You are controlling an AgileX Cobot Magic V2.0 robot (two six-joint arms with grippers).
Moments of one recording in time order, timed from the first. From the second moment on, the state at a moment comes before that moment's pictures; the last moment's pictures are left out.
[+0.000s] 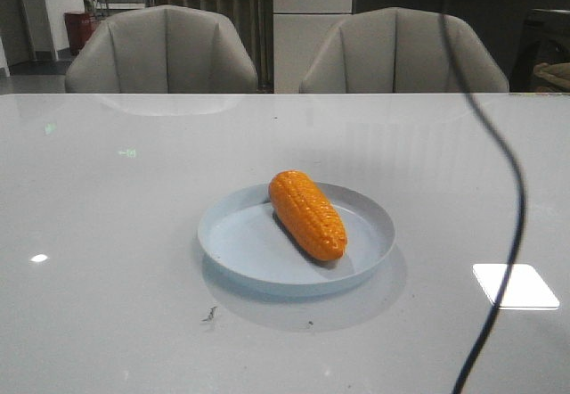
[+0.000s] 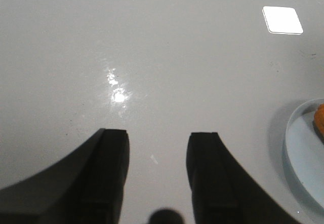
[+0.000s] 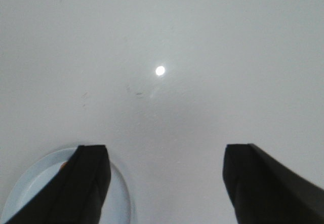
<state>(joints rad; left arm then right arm) -0.07 1.05 -0.82 -0.19 0.49 0.14 0.20 1.58 -1.54 0.09 0.74 0.02</state>
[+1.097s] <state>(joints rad) -0.07 1.05 -0.82 -0.19 0.49 0.14 -0.07 0.95 -0.85 0.10 0.75 -0.09</state>
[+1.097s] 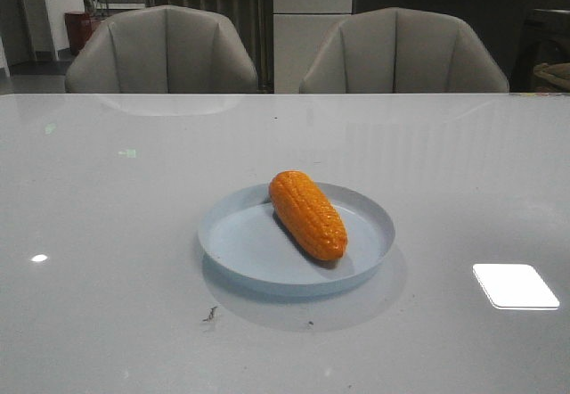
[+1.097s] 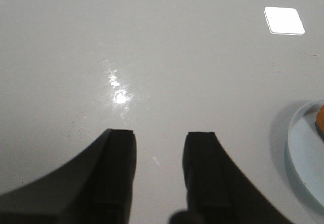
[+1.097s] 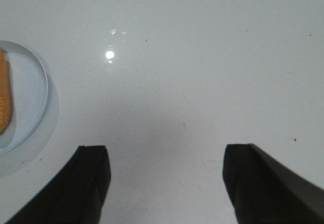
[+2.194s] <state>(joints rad) -0.07 1.05 -0.82 -0.21 0.49 0.14 -0.07 0.95 -0.85 0.10 0.76 -0.09</state>
